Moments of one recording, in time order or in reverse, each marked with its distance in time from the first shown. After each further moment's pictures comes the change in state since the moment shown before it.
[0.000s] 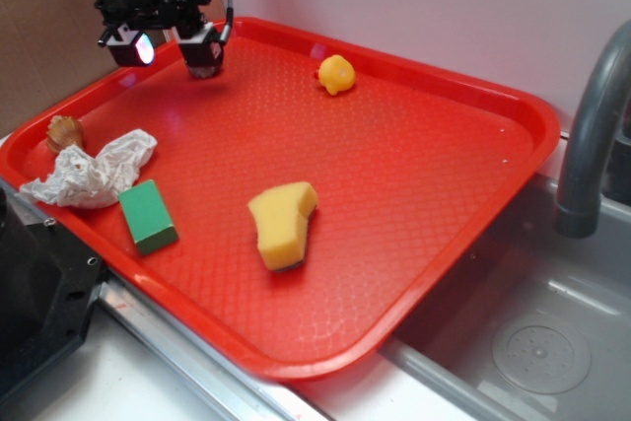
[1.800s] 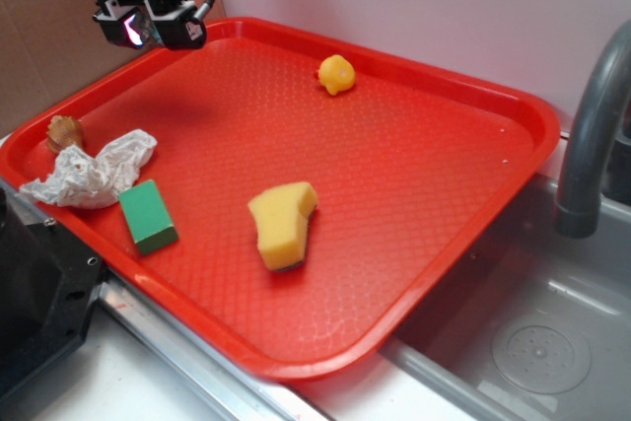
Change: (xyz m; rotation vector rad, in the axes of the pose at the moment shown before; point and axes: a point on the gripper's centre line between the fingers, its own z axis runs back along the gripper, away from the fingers) arm -0.030 -0.018 0.042 -0.113 0.154 -0.317
